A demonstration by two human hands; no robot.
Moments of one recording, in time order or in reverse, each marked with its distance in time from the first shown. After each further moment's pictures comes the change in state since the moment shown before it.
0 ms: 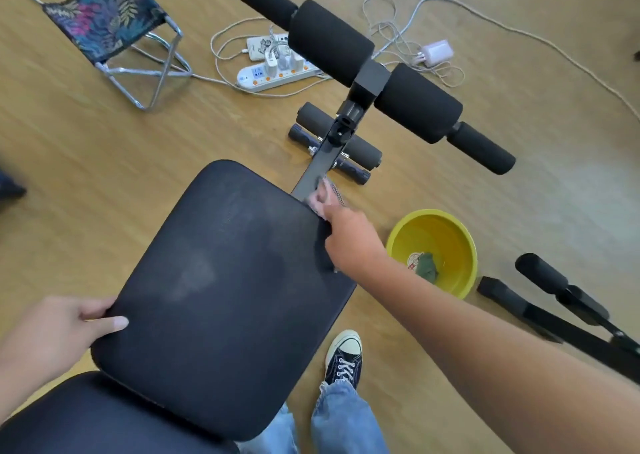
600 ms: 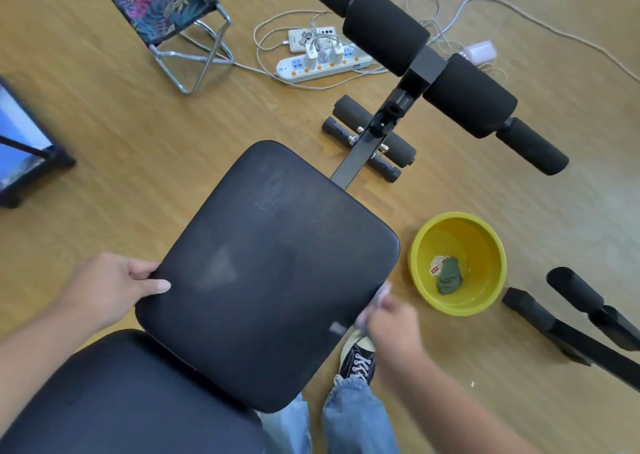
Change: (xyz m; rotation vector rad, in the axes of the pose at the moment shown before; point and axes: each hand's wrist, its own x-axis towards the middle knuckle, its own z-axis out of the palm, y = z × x) left_hand -0.099 0.123 0.010 0.091 0.093 -0.055; right_hand -0.114 0.030 0.076 0.822 0.020 0.596
